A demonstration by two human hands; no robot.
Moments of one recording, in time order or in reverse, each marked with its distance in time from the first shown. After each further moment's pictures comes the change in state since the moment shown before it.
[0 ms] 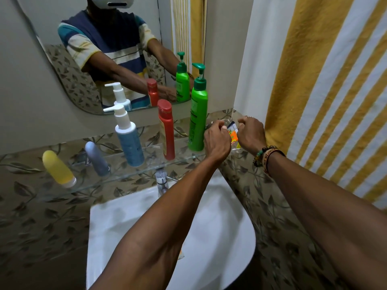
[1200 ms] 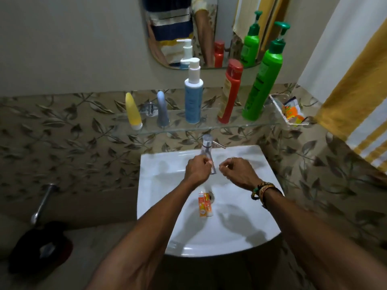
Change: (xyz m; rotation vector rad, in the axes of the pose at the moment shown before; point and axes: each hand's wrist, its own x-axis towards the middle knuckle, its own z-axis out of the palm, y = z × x) left_hand -0.122 -0.173 -0.155 0.338 -0.127 -0.304; right_hand -0.189 -0.026 0.108 0.051 -0.691 -0.218
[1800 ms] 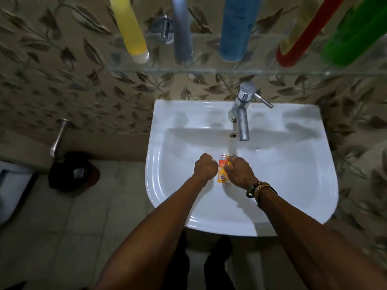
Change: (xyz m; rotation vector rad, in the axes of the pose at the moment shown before) left_hand 0.001 -0.131 0.081 -0.105 -0.121 -0.601; right_hand 0.034 0.068 0.166 -0.021 -0.367 0.167
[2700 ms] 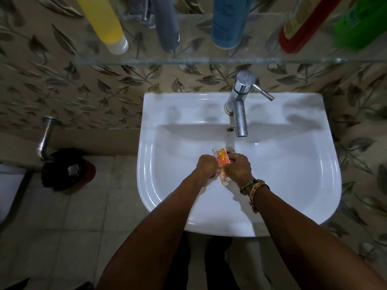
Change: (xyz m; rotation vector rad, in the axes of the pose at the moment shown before) left_hand 0.020 0.000 0.021 -0.409 -0.235 -0.255; right_hand 0.021 0.019 0.026 0.445 0.118 0.304
